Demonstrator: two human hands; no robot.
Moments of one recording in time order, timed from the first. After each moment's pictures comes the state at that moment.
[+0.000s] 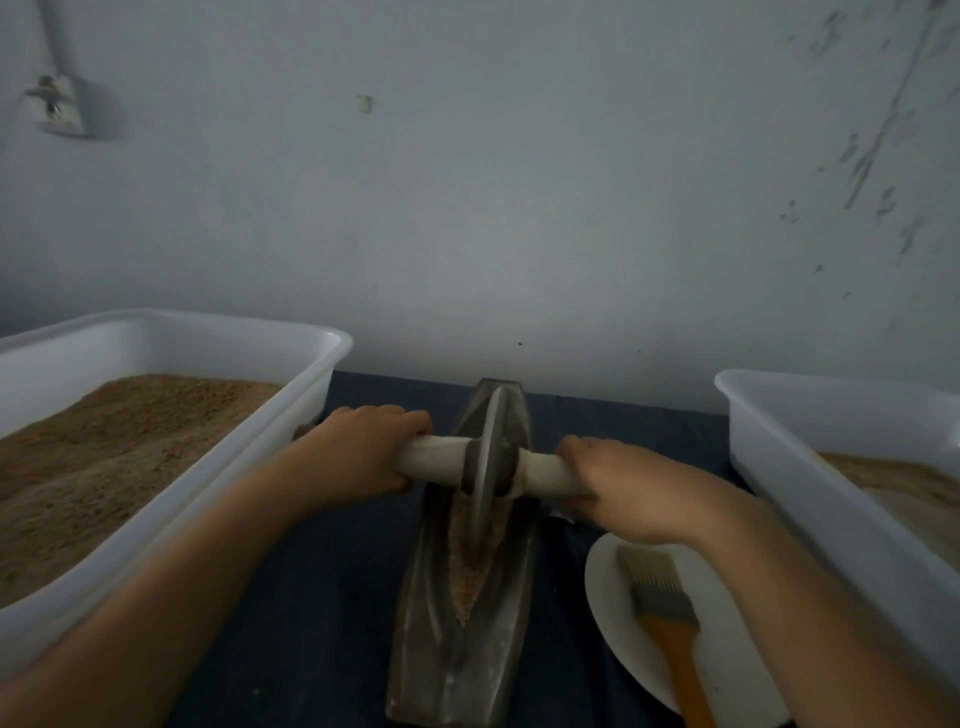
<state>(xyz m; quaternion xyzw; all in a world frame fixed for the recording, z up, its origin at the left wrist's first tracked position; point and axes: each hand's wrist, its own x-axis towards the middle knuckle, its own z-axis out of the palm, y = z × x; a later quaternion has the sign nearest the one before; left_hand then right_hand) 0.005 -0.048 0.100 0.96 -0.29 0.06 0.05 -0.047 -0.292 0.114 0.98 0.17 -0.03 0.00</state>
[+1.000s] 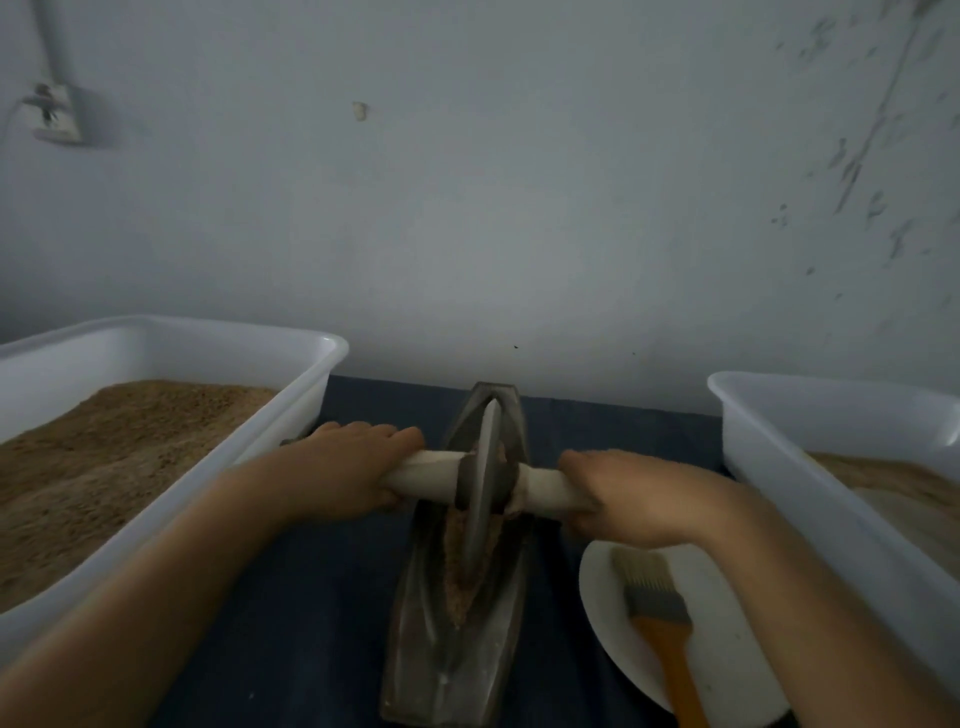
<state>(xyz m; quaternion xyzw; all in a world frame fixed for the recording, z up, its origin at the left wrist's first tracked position) -0.013 -0.046 0.111 0.95 -0.31 -0.02 0.00 -0.052 -0.294 0.121 0.98 0.18 -0.09 0.01</state>
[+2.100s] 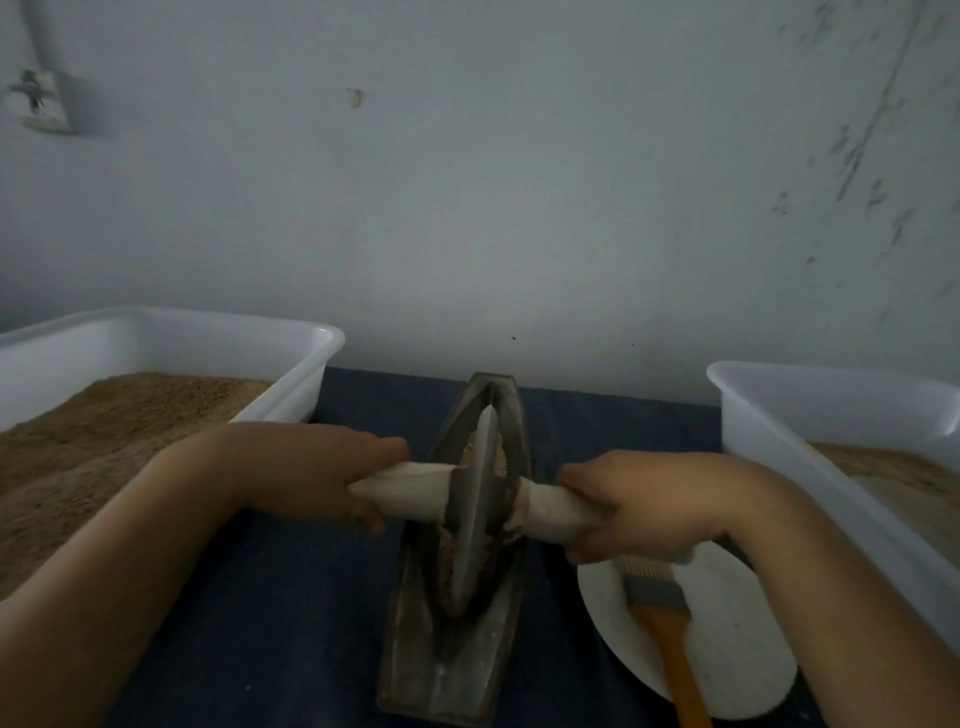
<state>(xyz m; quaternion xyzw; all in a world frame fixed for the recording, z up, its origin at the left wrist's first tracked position) -0.032 -0.036 0.132 0.93 -0.32 -0.17 0.04 -0.072 -0.290 0.141 0.96 0.19 -0.19 0.02</state>
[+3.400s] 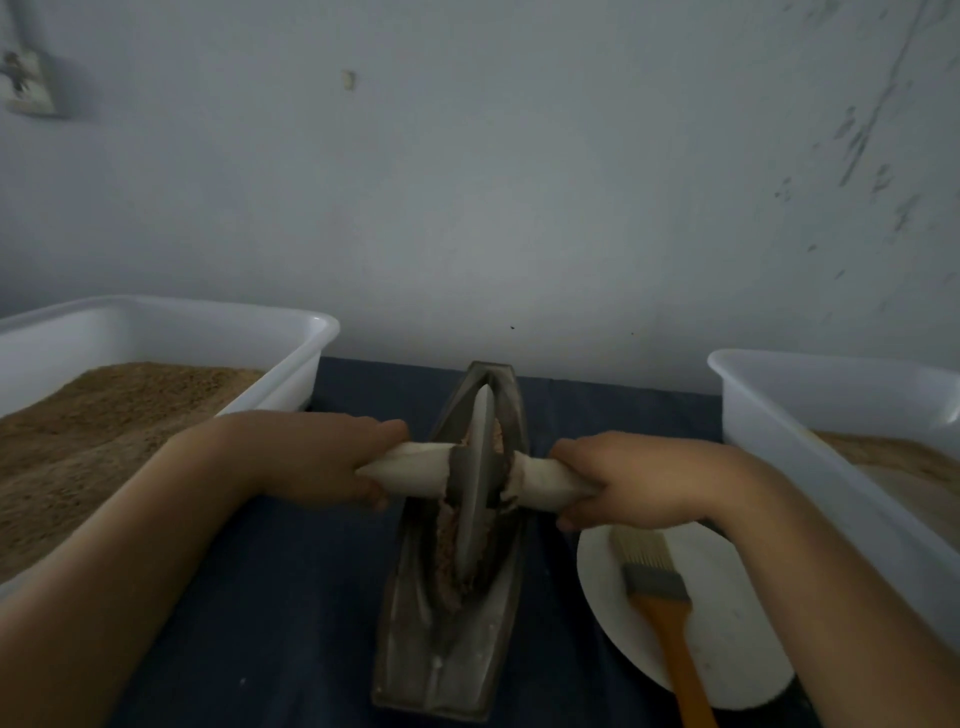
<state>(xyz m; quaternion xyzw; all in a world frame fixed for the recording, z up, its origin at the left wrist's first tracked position) -0.028 -0.044 0.131 0.94 -0.28 -0.18 0.04 -0.059 -0.291 0.132 0.97 0.17 -0.16 -0.01</state>
